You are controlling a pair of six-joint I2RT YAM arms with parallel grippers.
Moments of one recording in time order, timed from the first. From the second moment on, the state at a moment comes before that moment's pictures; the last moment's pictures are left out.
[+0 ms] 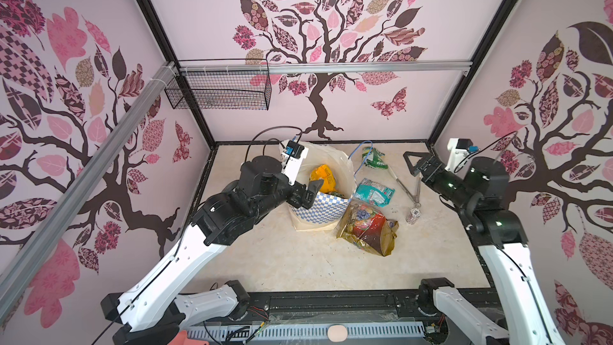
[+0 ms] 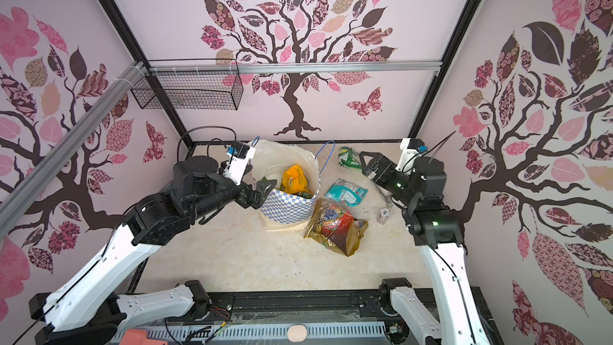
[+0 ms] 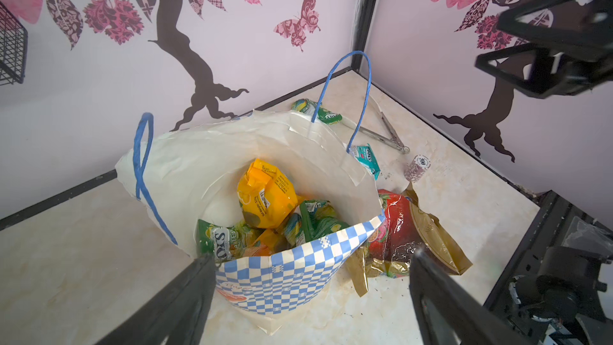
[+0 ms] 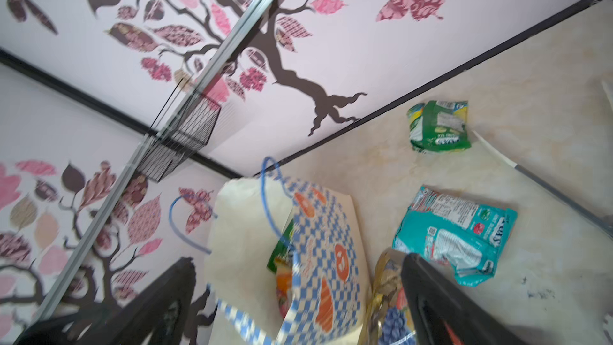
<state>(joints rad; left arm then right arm) -0.82 1.15 1.55 -0.80 -0.14 -0.11 0.05 0.87 1.24 -0.60 -0.38 0.70</state>
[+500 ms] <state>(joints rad) -0.82 1.71 2.22 -1.14 -0.31 -0.25 0.10 0.92 1.67 -1.27 -0.61 0.45</state>
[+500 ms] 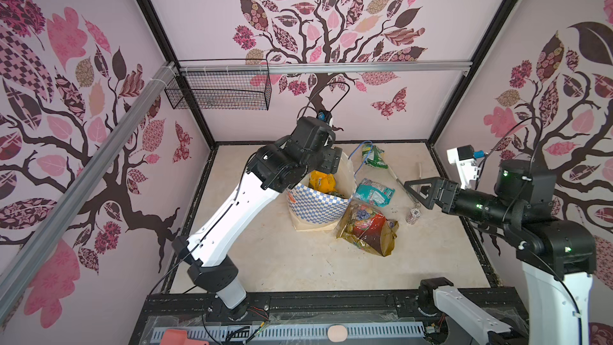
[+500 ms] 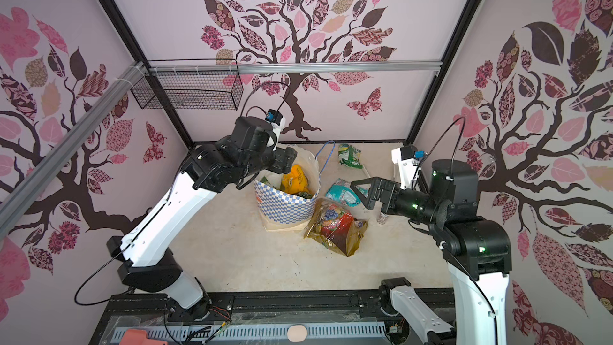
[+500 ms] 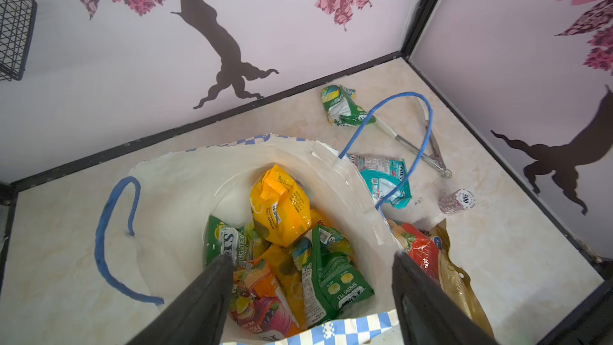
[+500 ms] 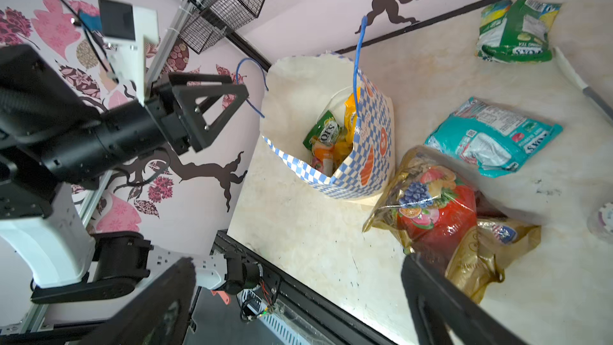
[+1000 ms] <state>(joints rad) -0.71 1.97 2.22 -1.34 -0.17 -0.26 0.11 1.02 1.53 -1.08 -0.66 0.50</state>
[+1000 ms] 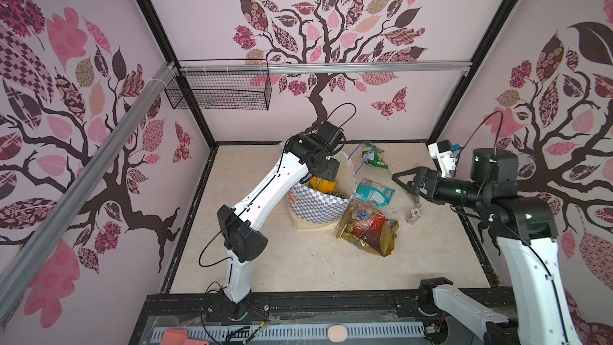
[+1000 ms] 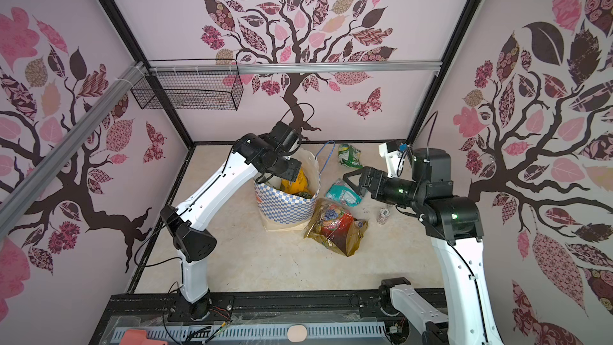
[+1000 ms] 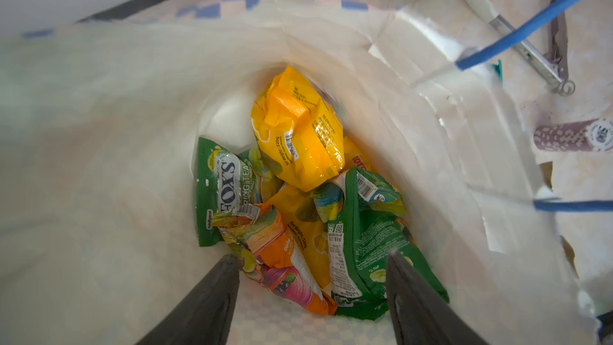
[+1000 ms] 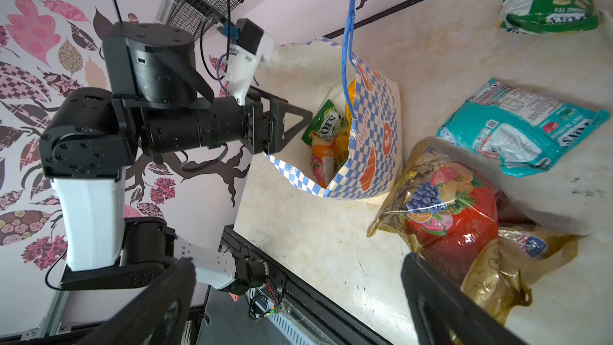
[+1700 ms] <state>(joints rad) -0.66 2.16 2.10 -1.31 -0.04 -0.15 0.21 1.11 1.45 -0.91 -0.66 0.49</state>
